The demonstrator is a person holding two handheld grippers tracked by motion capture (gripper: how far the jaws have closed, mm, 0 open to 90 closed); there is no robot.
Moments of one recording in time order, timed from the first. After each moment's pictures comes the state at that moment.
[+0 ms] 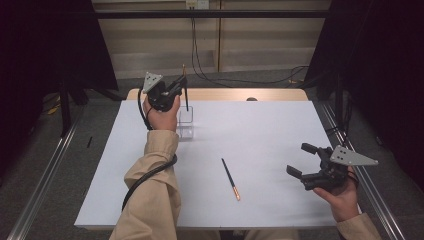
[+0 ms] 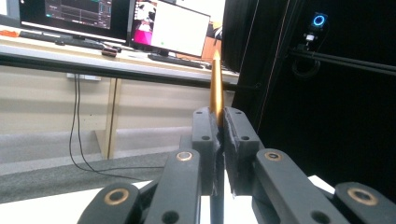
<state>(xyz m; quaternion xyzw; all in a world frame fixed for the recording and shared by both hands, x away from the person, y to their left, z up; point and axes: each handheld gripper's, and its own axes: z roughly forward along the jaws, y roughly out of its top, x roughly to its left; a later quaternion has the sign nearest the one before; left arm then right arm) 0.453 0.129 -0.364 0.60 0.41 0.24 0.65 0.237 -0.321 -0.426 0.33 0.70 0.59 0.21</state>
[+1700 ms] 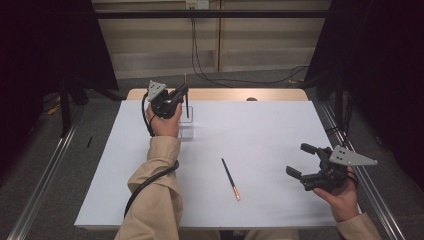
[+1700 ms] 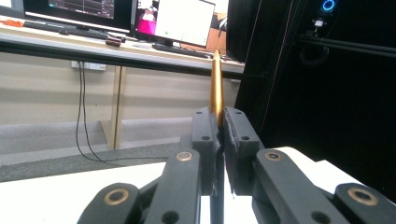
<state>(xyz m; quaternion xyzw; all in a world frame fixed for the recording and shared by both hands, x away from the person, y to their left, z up) 0.452 0.126 -0.392 0.61 0.41 0.25 0.63 0.236 -0.320 -0.426 0.32 0.71 0.59 0.21</state>
